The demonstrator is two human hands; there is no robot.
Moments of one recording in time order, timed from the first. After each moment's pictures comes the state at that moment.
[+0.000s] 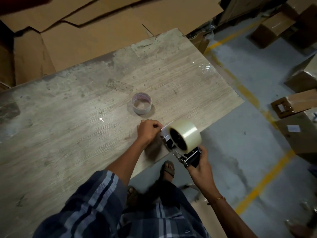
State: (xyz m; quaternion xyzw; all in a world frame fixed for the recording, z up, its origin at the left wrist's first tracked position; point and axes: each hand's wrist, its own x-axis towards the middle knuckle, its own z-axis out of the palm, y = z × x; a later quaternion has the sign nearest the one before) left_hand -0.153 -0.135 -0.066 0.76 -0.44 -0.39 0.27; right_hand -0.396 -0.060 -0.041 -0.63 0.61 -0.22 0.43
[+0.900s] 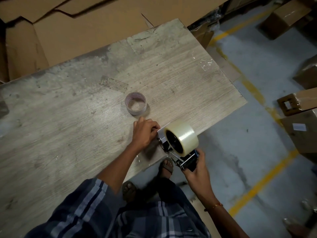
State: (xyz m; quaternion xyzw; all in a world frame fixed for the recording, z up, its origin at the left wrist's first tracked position) left_hand -0.160 -0.144 -0.080 0.75 -0.57 -0.27 0.21; right_hand -0.405 -0.075 -0.047 -0.63 0.60 -0.22 0.45
